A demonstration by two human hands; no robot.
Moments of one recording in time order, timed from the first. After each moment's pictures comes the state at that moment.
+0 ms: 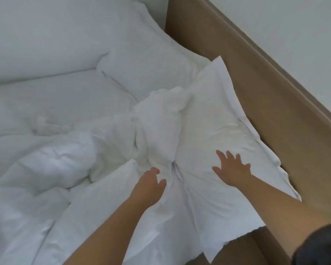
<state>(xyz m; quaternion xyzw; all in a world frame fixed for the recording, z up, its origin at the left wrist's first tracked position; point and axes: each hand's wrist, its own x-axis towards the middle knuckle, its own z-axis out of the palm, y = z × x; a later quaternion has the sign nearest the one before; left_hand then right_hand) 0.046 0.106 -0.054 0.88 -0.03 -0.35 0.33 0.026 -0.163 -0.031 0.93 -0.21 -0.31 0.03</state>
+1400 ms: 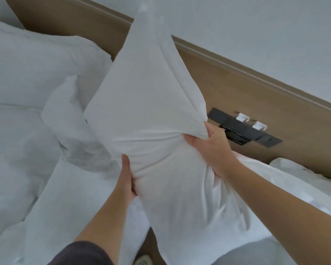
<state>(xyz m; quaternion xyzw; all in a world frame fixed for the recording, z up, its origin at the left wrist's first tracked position) -0.108 0.042 -0.039 0.53 0.18 -0.56 0.61 -0.244 -0.113 0.133 0.68 -0.38 0.21 -0.60</state>
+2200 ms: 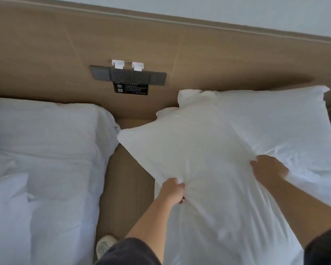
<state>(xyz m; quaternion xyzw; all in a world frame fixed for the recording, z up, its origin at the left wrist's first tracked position) -0.558 -0.011 -0.057 0.69 -0.30 -0.65 0.14 -0.808 -0.107 0.025 0.54 -0.82 -0.19 -0.09</state>
